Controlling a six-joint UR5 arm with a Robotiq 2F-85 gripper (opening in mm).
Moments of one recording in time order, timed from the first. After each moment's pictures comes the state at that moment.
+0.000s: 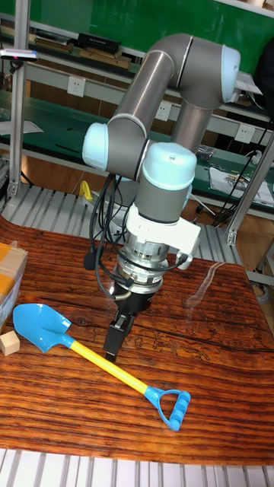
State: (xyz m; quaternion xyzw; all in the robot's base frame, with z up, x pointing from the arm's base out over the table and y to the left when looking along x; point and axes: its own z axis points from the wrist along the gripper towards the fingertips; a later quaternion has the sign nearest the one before) arm 0.638 0.006 0.053 -0.57 0.82 -0.03 0.05
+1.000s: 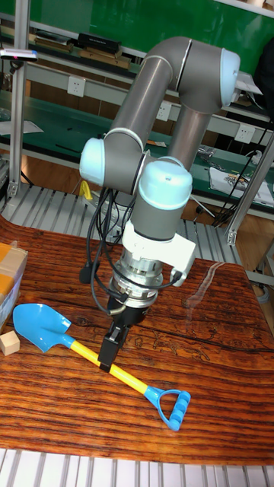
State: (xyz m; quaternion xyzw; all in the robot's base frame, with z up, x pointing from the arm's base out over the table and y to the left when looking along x) arm 0.644 0.003 0.026 -0.57 0.82 -0.03 0.04
